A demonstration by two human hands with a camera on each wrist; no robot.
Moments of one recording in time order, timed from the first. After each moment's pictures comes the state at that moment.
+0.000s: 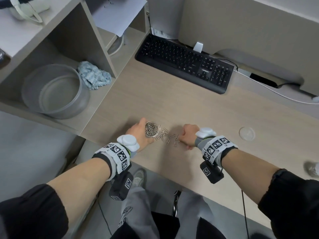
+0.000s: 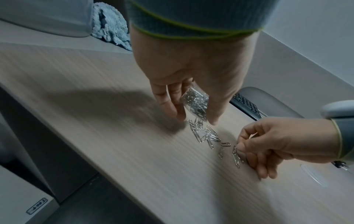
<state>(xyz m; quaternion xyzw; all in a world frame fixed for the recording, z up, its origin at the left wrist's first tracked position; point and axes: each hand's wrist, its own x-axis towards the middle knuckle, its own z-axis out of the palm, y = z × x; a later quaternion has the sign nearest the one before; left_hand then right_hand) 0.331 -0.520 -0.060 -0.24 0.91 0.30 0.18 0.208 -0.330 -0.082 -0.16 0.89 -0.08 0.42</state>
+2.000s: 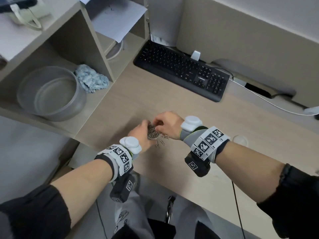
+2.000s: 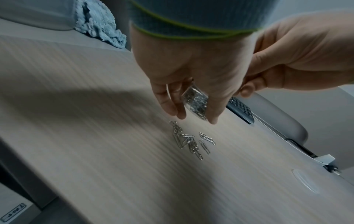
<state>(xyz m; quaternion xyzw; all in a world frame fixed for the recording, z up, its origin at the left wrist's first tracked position) 0.311 -0.501 -0.053 -0.23 0.91 0.32 0.14 0.199 -0.394 -0.001 -0.38 0.85 -0.17 0.33</state>
